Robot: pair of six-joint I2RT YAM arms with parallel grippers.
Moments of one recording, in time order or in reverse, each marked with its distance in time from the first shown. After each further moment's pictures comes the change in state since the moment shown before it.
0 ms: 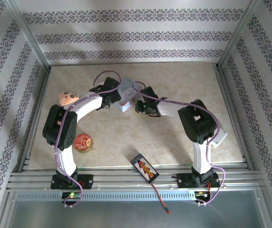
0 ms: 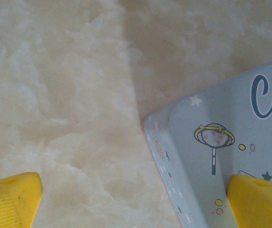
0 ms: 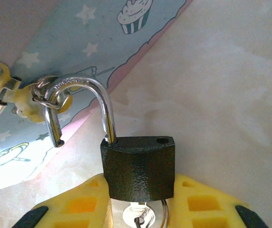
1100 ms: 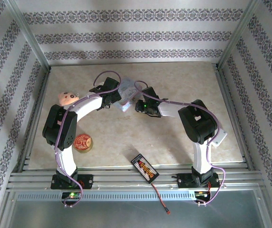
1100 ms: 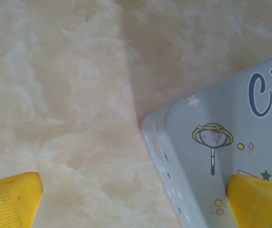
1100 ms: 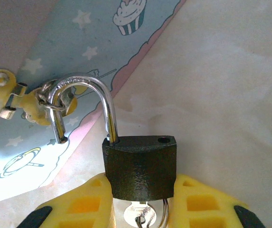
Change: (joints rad) left arm 0.000 0.001 -0.008 0.016 0.008 -0.001; right arm 0.000 -0.006 -0.033 0.078 -0.030 0.087
